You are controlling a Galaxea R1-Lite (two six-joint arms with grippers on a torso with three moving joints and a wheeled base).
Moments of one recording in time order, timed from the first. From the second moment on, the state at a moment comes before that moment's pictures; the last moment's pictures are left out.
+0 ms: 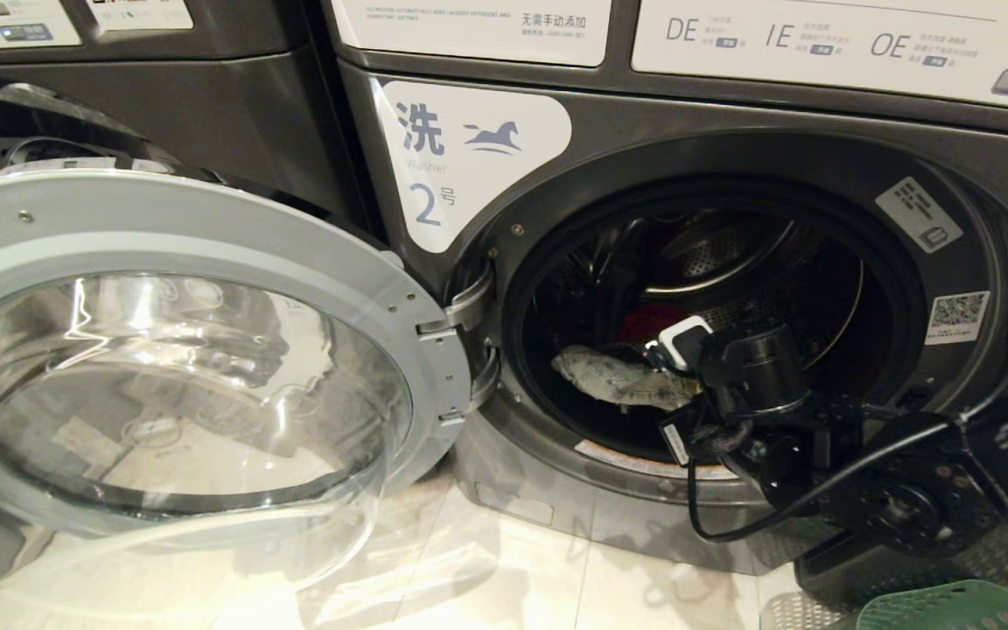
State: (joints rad) left arm 0.00 0.00 0.00 0.00 0.00 0.00; right arm 0.58 1.83 -0.89 -0.46 -0.58 -0.15
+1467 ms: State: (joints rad) left arm 0.00 0.00 -0.01 0.01 0.00 0.00; right arm 0.83 1.08 -0.91 -0.22 -0.61 -0.50
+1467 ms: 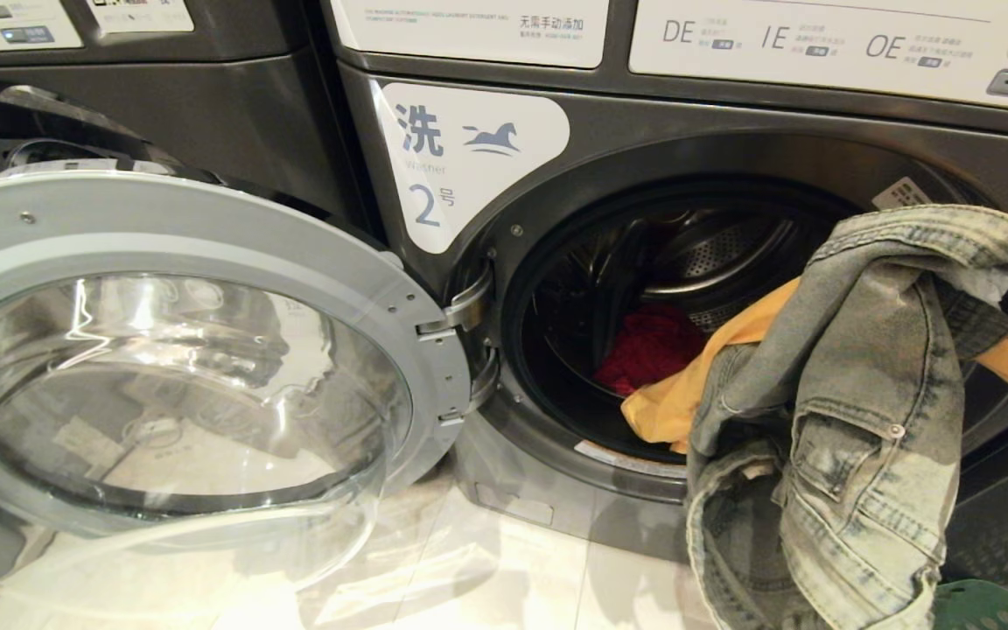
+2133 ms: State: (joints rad) left arm 0.00 0.00 -0.01 0.01 0.00 0.00; right arm 0.86 1.03 -0.92 -0.22 -0.60 -0.58
